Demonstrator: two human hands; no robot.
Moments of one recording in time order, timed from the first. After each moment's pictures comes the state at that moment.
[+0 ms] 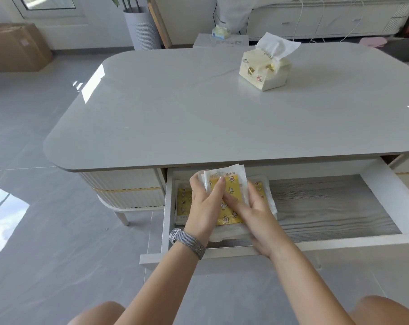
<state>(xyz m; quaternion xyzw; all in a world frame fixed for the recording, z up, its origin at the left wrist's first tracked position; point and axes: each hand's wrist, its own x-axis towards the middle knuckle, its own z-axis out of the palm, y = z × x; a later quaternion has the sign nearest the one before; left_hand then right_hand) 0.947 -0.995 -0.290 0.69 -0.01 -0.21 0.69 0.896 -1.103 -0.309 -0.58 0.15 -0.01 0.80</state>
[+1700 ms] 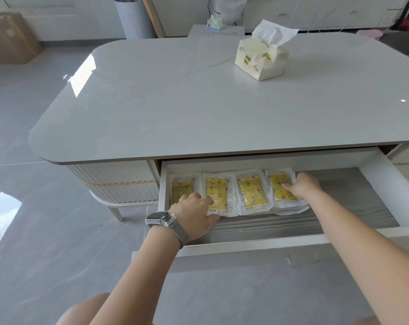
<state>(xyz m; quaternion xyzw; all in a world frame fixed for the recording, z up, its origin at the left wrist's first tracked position) 0.962 -0.973 -0.298 0.91 -0.29 -0.28 0.04 0.934 -1.266 -0.356 -0.88 0.41 0.13 0.22</state>
